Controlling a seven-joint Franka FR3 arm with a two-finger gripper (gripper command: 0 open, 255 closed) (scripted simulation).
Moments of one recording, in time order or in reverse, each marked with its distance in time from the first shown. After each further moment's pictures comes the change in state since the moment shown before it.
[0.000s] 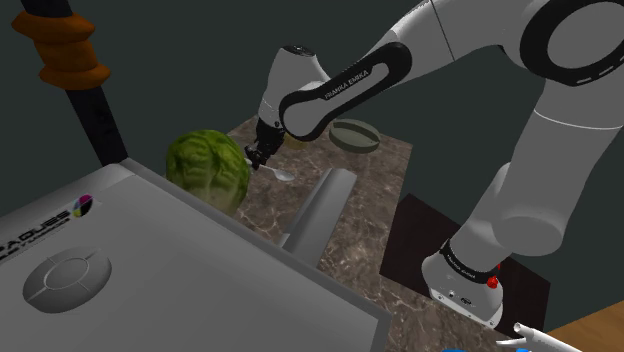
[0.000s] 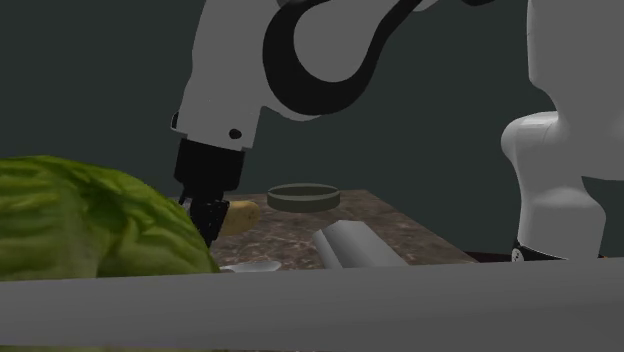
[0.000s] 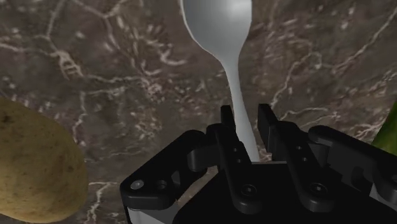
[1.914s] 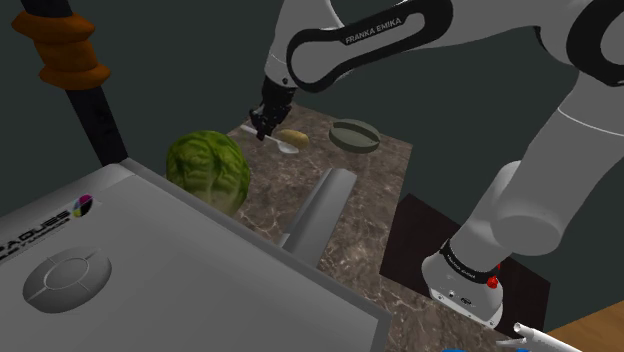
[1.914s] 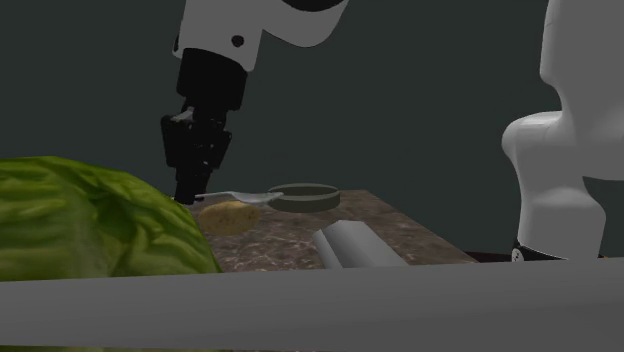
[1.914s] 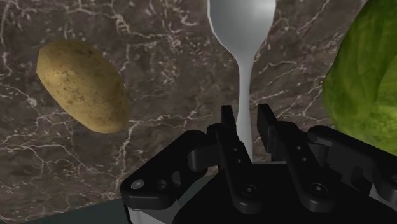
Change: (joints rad) arm -0.027 -0.154 -0.005 0.080 0.042 -0.239 -0.045
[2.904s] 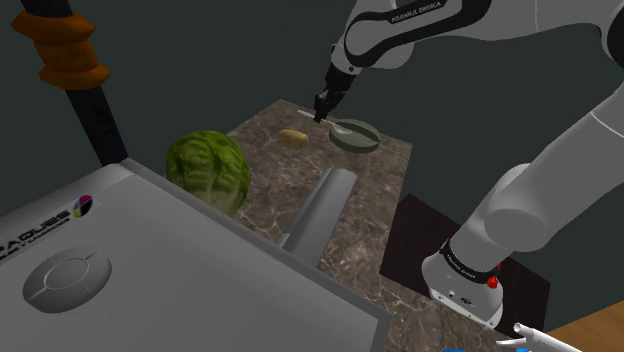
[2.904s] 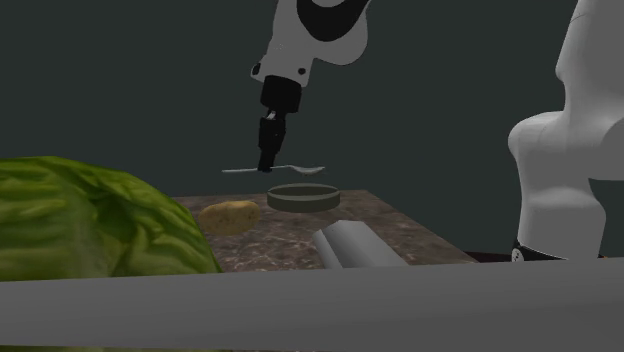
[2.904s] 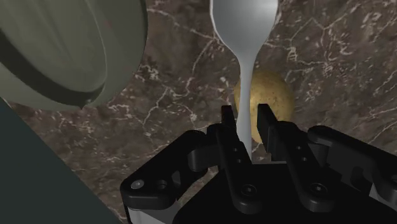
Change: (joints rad) arm -0.161 -0.201 -0.192 -0.205 0.122 -0.040 -0.422
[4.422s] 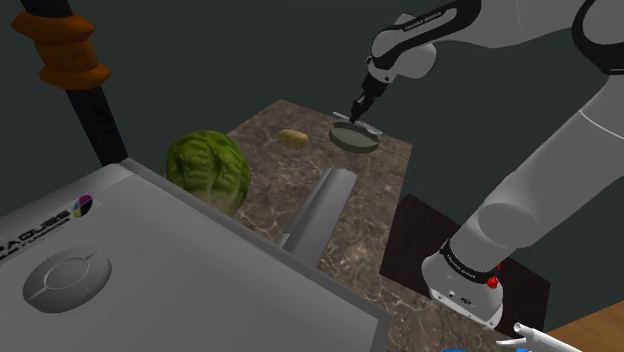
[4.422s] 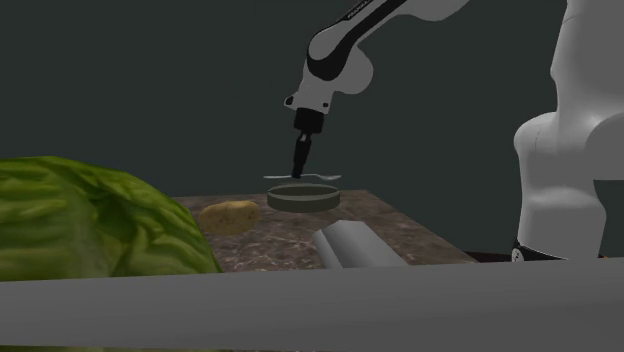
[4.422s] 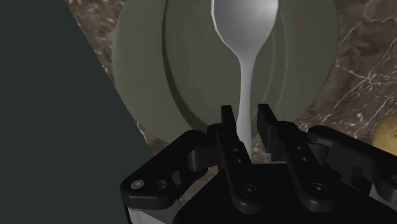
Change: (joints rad) arm -0.128 0.066 -0.206 -0.029 0.070 0.029 -0.392
